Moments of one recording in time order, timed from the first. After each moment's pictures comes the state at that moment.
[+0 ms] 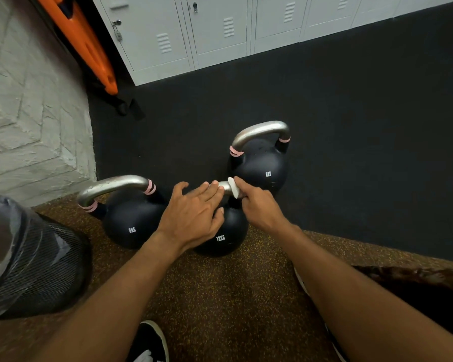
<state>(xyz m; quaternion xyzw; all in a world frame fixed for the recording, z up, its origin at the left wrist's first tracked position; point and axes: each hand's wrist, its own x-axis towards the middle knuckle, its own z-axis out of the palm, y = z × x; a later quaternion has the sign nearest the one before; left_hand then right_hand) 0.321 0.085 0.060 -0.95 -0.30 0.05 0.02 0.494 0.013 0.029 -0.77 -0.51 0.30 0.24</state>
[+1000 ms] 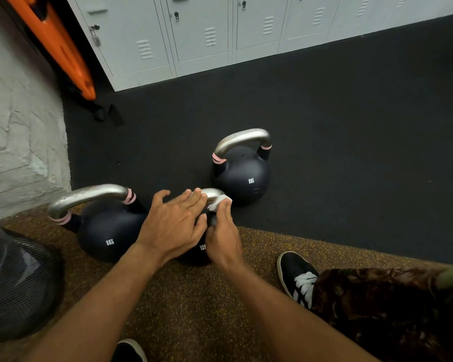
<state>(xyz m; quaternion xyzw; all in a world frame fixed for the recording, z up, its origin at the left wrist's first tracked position) 0.322 0.087 0.053 -0.95 -0.31 0.01 -0.01 0.422 0.000 -0.005 -0.77 -0.35 0.37 0.39</state>
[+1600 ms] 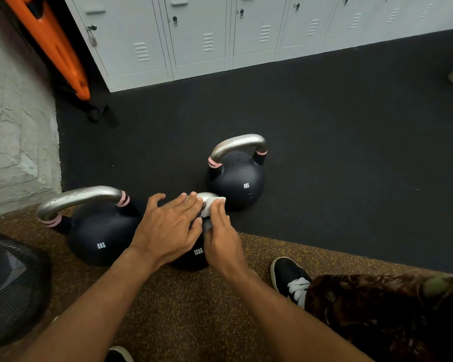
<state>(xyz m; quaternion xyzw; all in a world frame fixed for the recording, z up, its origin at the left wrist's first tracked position) 0.322 0.087 0.051 -0.95 -0.31 -0.01 -0.01 0.437 -0.008 -0.002 -0.76 -0.45 0.31 0.35</state>
